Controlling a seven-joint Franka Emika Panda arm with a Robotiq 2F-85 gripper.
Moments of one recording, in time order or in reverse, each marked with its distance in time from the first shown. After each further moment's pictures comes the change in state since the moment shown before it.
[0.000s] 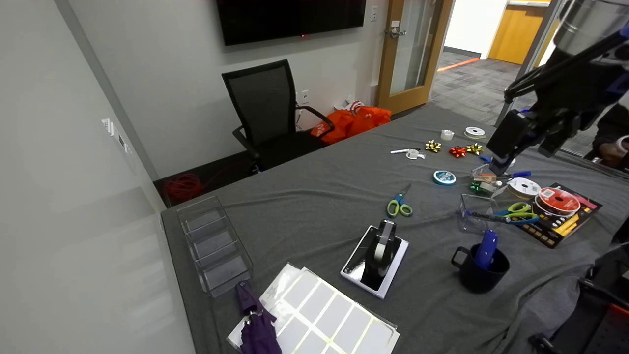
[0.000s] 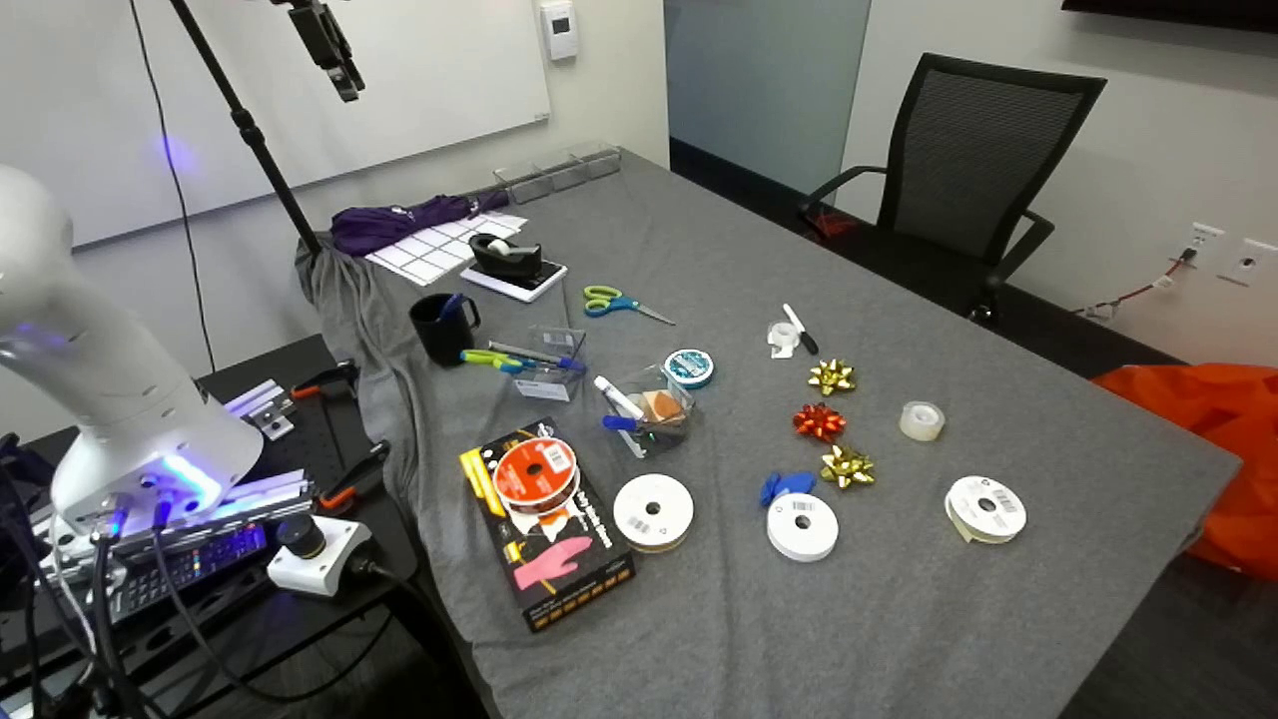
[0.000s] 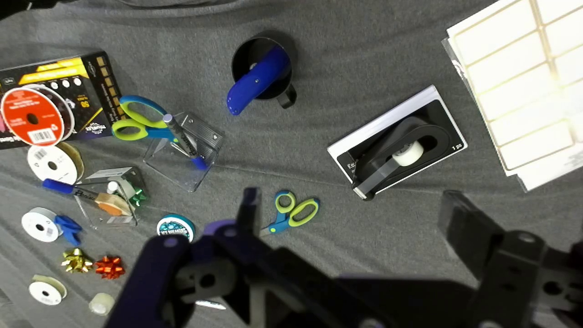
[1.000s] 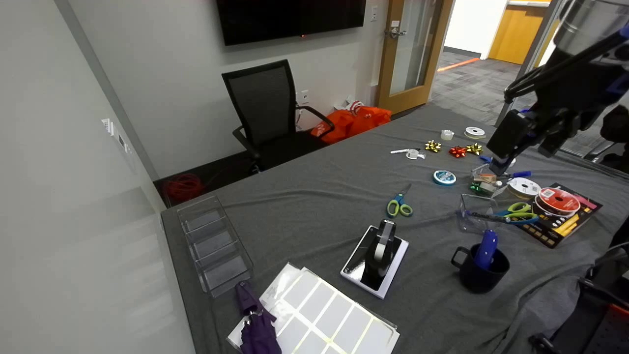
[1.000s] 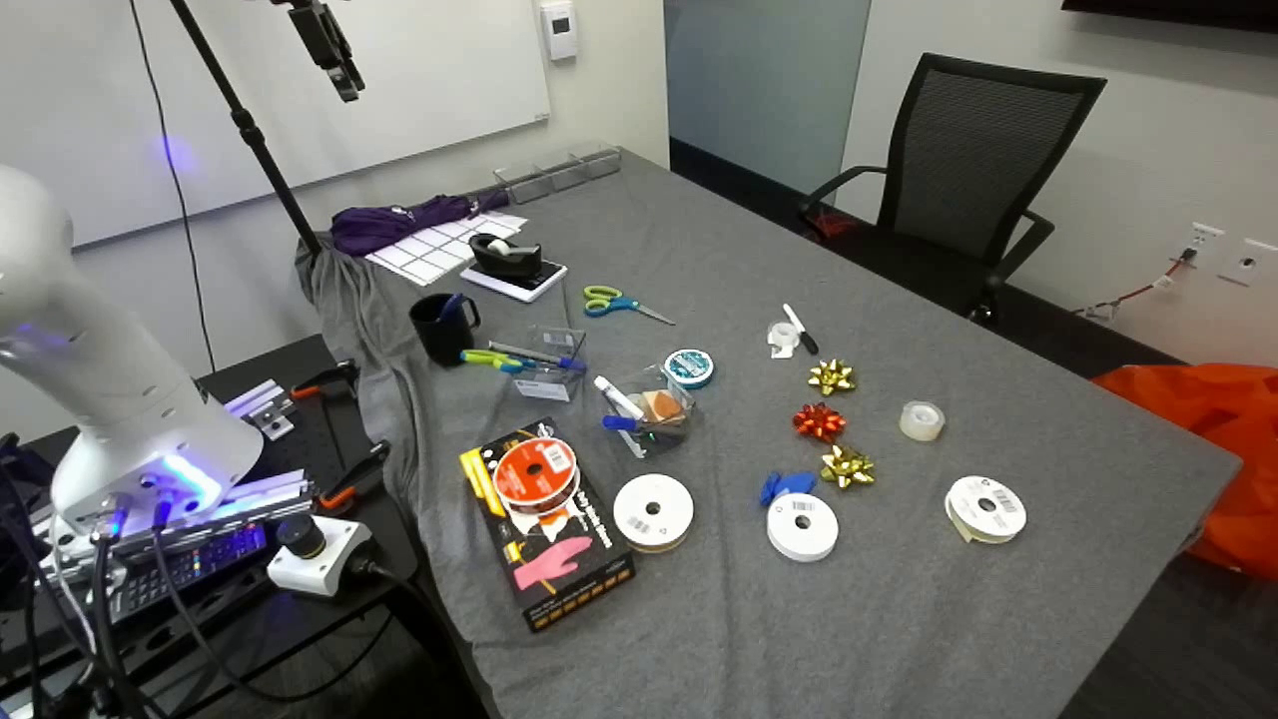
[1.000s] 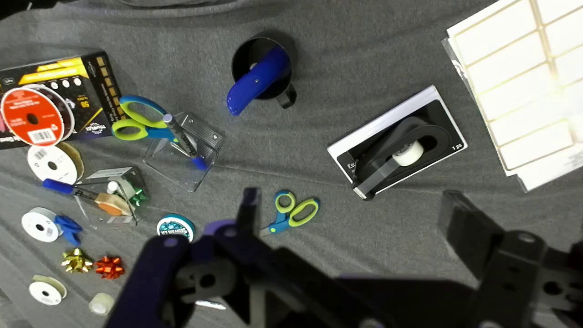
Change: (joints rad) arm 0.000 0.000 0.000 0.000 0.000 0.000 0.000
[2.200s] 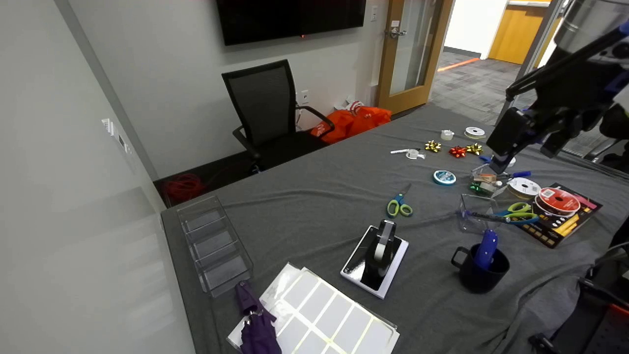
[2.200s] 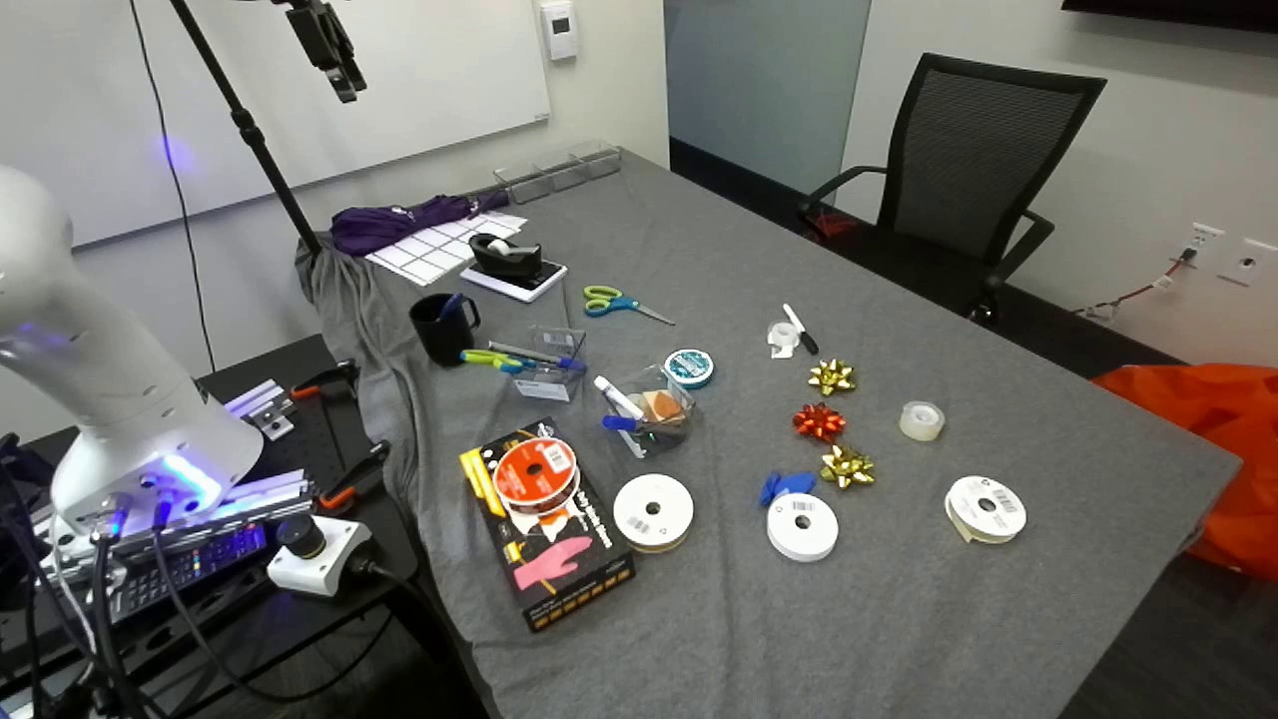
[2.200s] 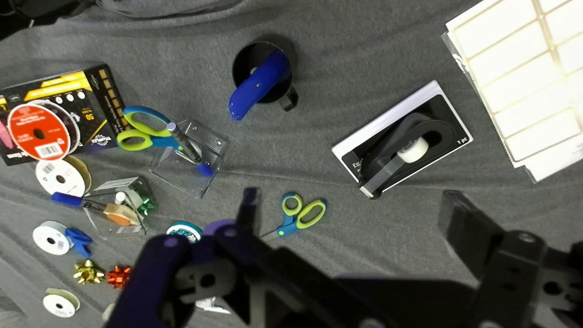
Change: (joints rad) arm 0.005 0.000 -0.012 0.000 0.000 -0.005 0.045
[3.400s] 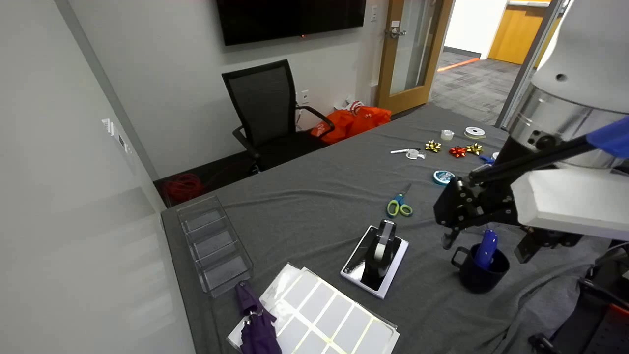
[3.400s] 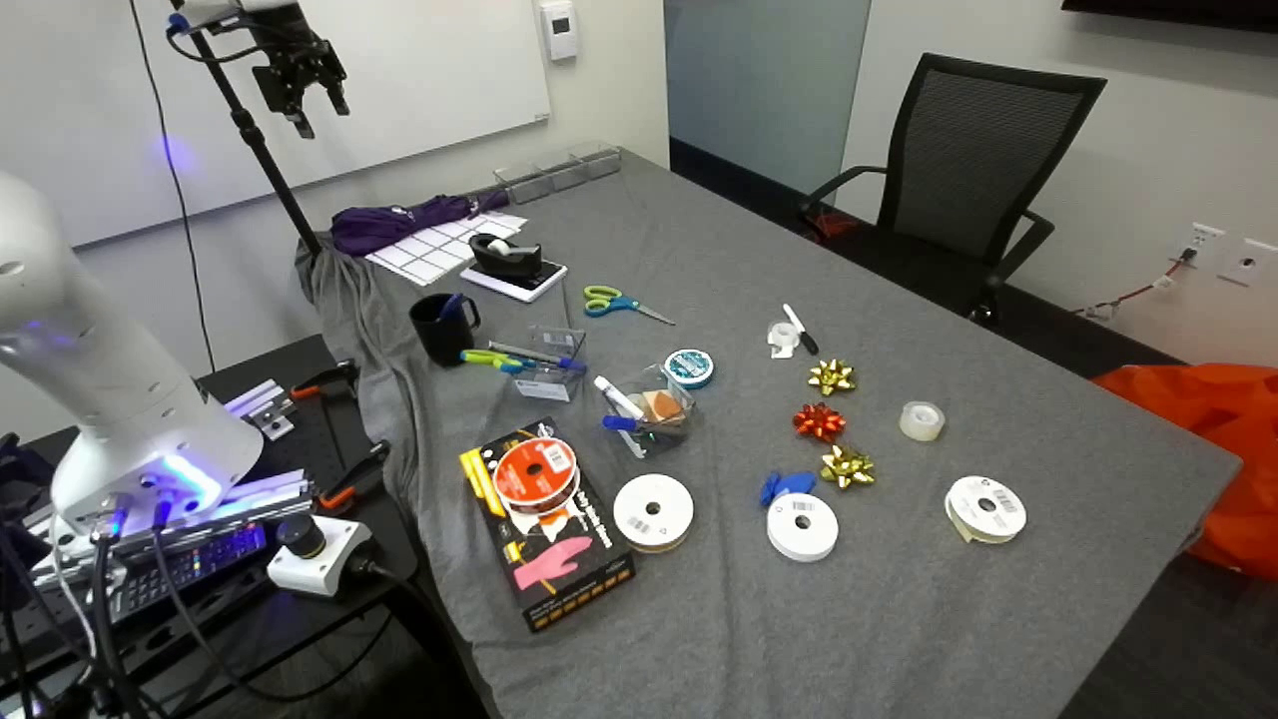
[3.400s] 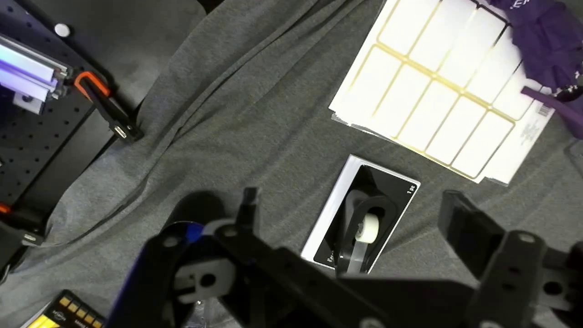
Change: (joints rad) arm 0.104 0.148 0.145 -0.020 0.201 0.184 0.658
